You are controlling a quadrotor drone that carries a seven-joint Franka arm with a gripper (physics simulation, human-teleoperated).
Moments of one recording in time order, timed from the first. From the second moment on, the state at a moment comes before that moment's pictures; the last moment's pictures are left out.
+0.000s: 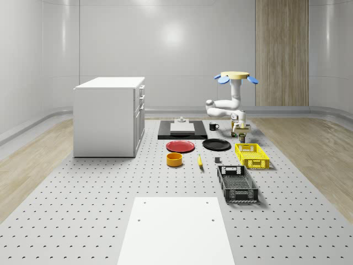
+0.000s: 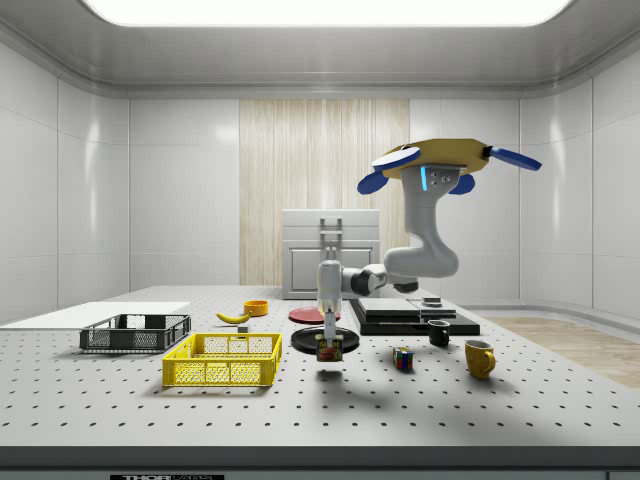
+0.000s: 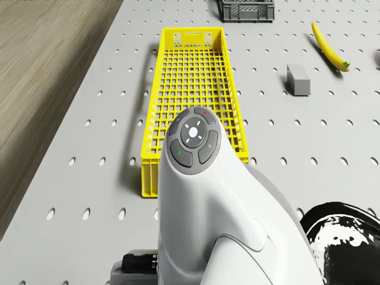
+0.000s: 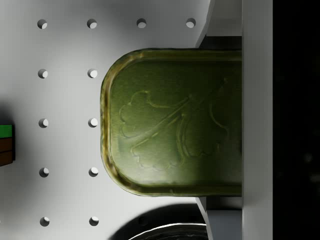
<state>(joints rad) -1.20 -1.43 1.30 -2.80 -1.87 1.53 1.67</state>
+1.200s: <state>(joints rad) -1.22 -1.48 1.33 -2.80 -1.83 1.56 1.69</state>
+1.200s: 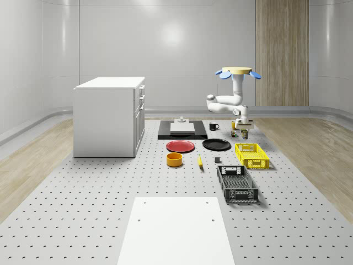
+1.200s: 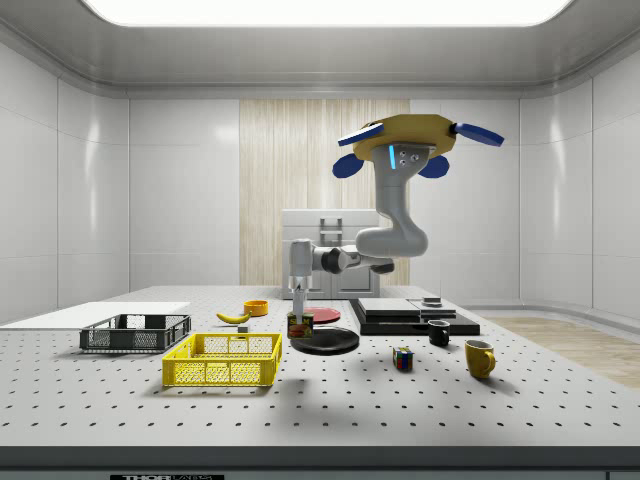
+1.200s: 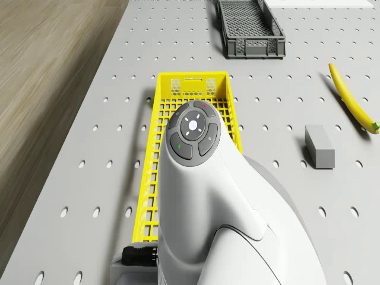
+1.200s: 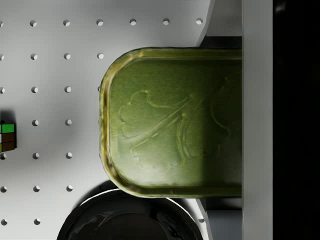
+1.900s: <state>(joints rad) -1.22 -1.49 1.33 -2.80 -1.82 1.57 1.69</state>
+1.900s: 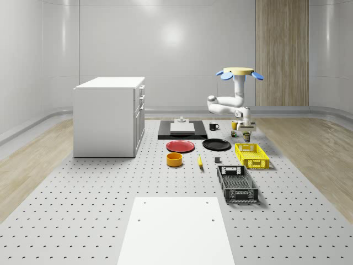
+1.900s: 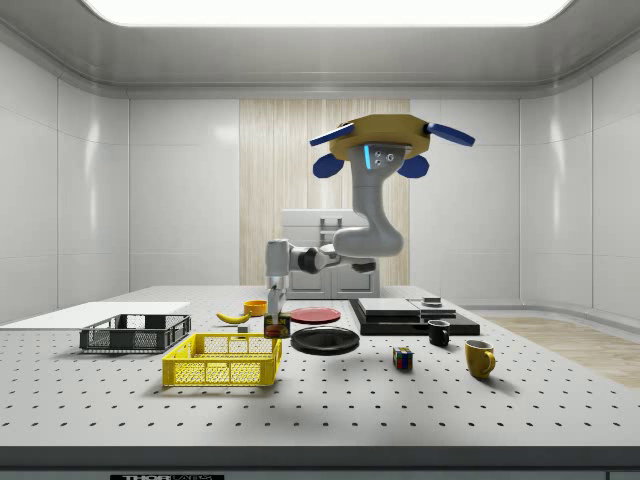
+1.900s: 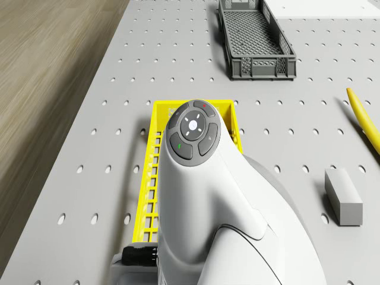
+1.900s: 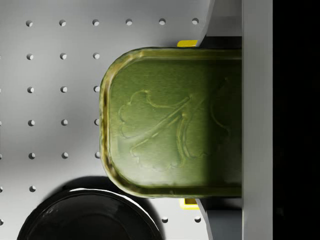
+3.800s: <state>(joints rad) -1.24 -1.53 1.25 -2.78 -1.89 1.64 1.69</state>
